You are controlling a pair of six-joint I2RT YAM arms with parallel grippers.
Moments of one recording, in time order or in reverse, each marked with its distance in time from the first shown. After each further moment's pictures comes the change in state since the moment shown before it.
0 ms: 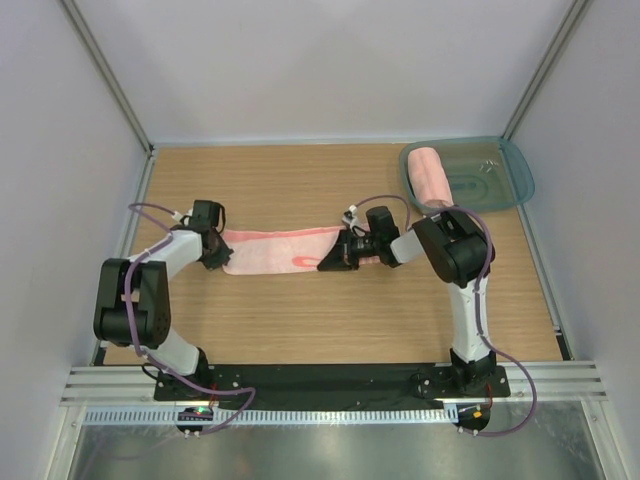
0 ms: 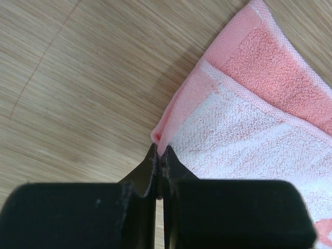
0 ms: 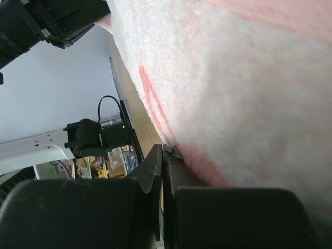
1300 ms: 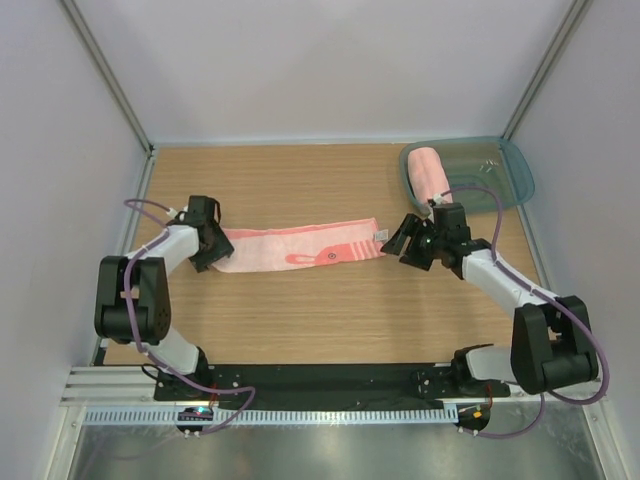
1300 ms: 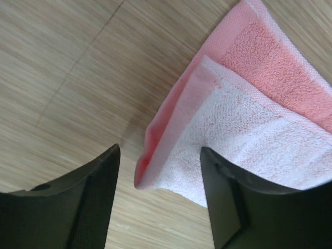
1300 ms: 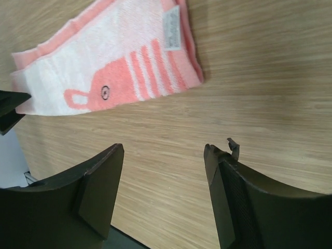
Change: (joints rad) left arm 0.033 0.027 0.048 -0.035 -0.024 0.038; right arm -0.260 -0.872 -0.266 -0.740 0.628 -0.274
